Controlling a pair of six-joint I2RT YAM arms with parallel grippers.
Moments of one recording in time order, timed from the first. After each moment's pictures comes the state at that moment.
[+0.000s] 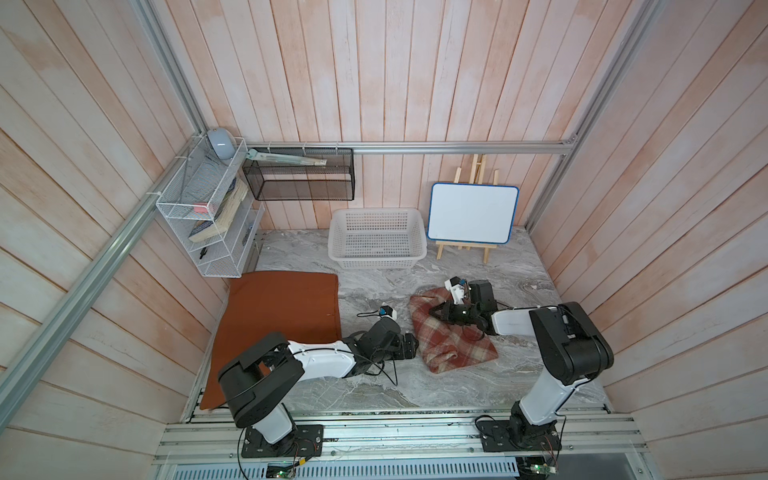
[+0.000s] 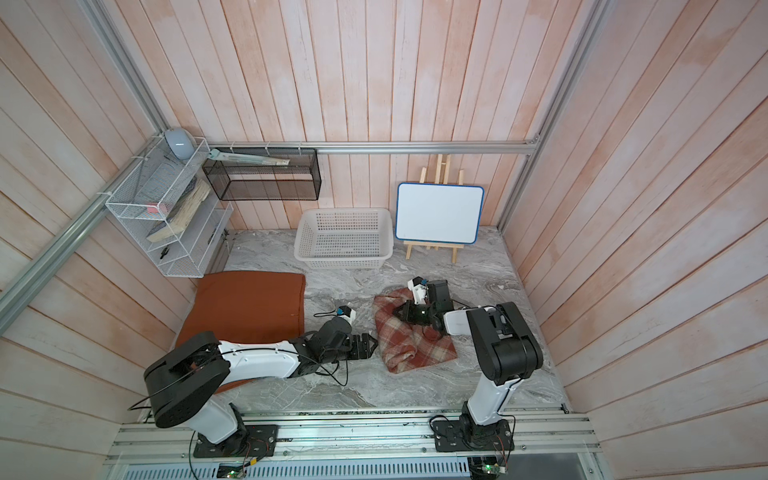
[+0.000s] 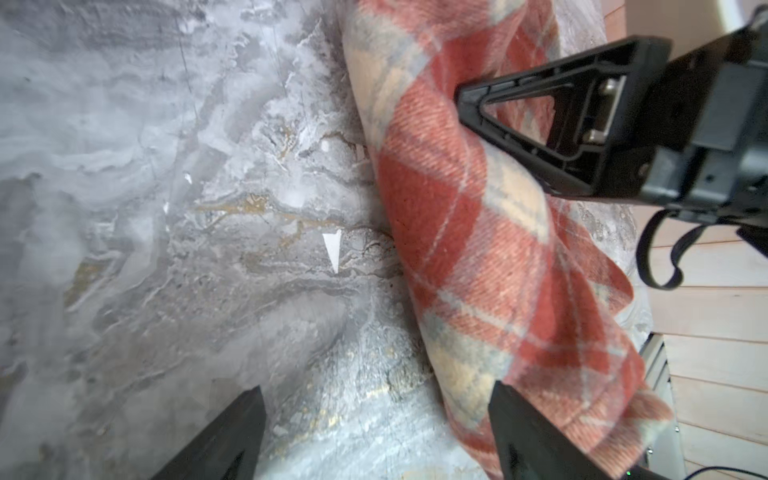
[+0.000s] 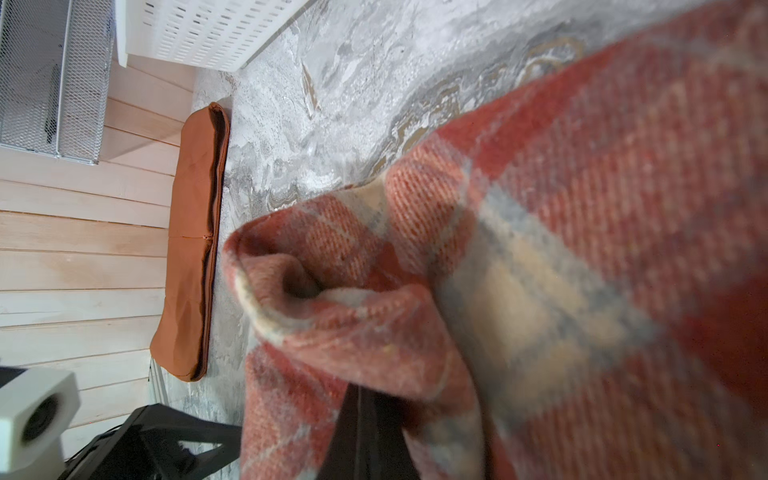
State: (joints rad) left arm -0.91 1.65 0.68 0.26 0.05 -0.89; right arm 0.26 1.75 0.68 0.27 -0.66 0.51
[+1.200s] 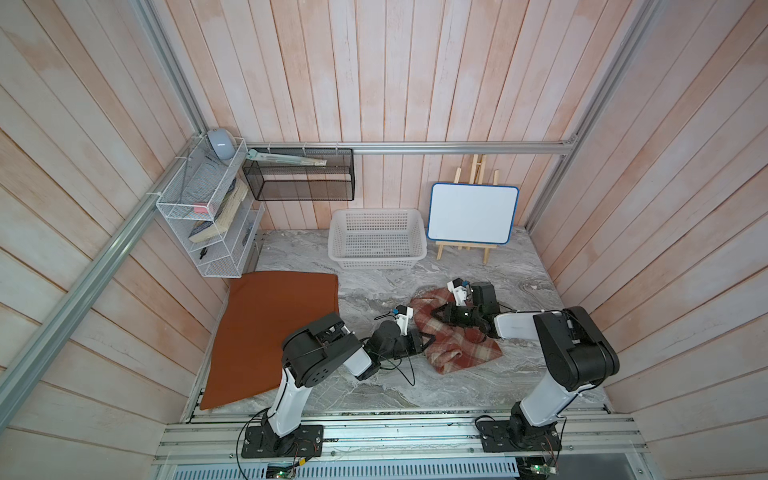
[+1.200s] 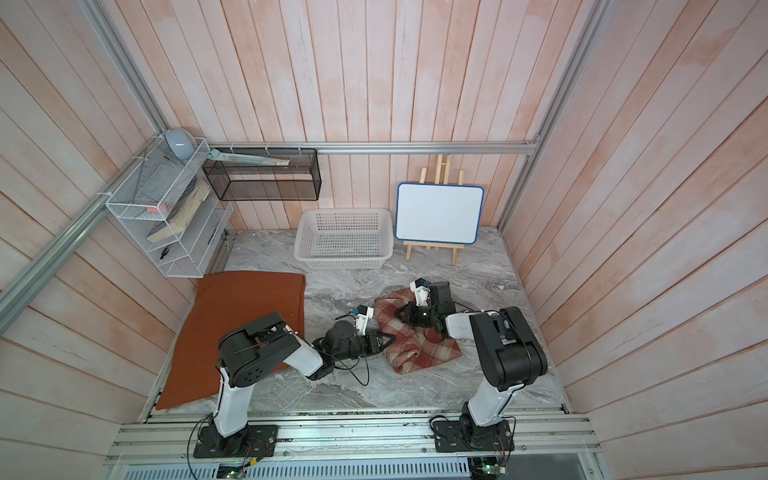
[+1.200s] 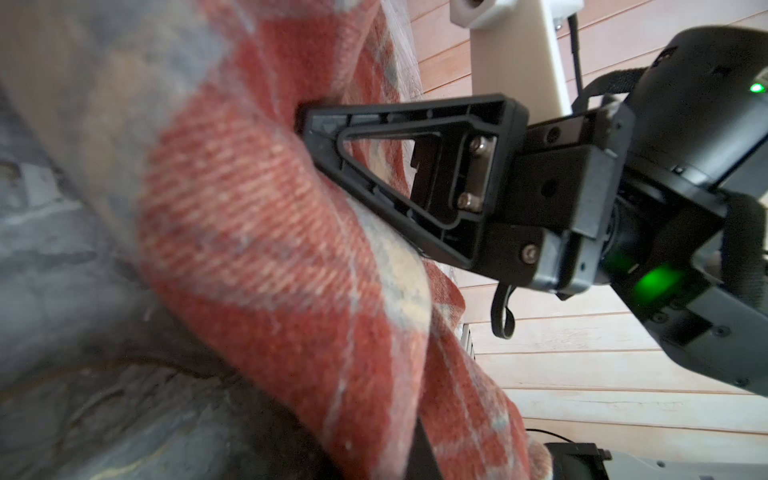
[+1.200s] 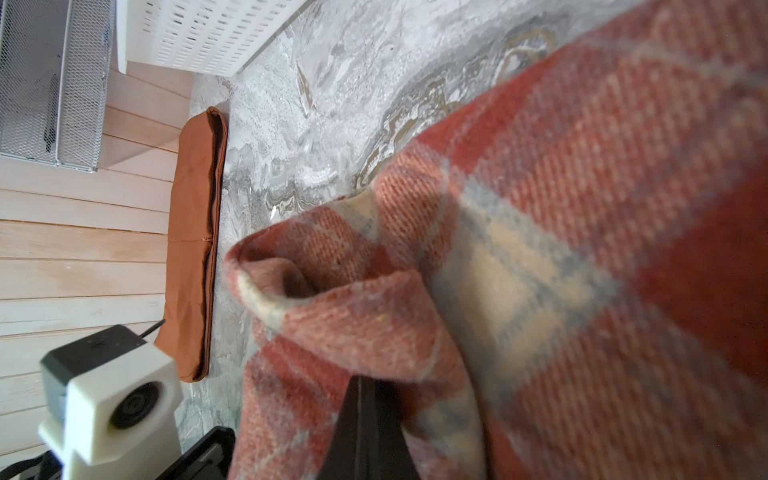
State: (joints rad) left arm -0.90 2.01 0.70 1.01 0.32 -1.10; right arm 0.26 1.69 0.65 0.25 -0.64 0.53
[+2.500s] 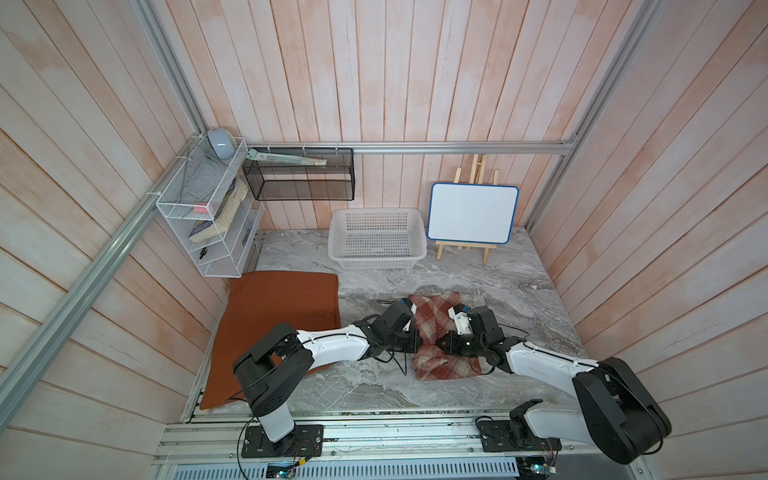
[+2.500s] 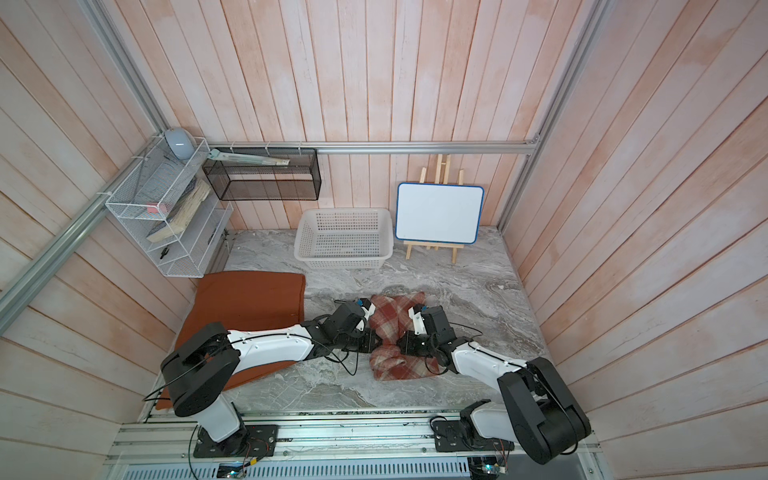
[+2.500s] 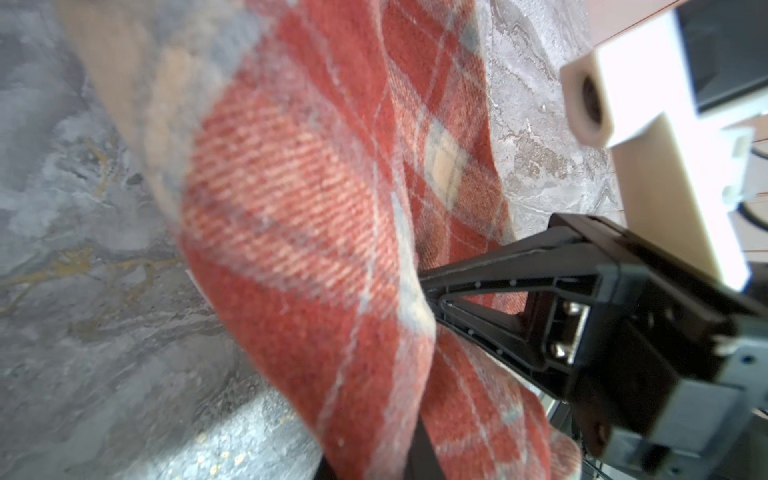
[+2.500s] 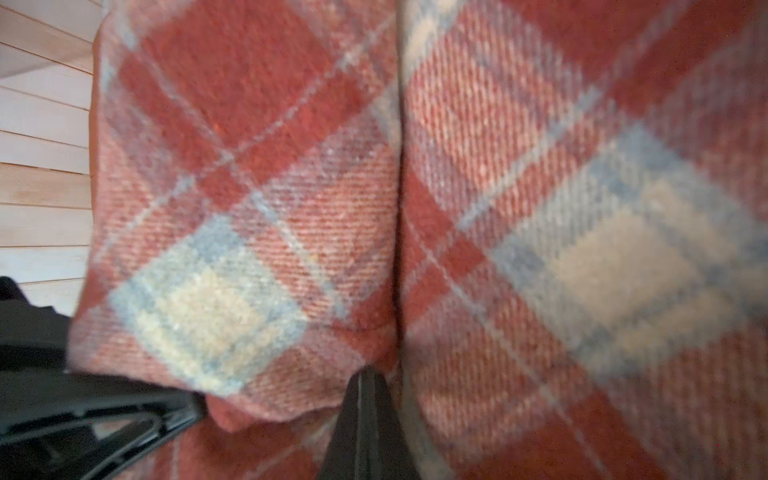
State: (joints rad) left arm -0.91 1.71 0.93 -0.03 0.23 -0.72; right arm 0.46 1.31 0.40 0.01 -0.41 0.59
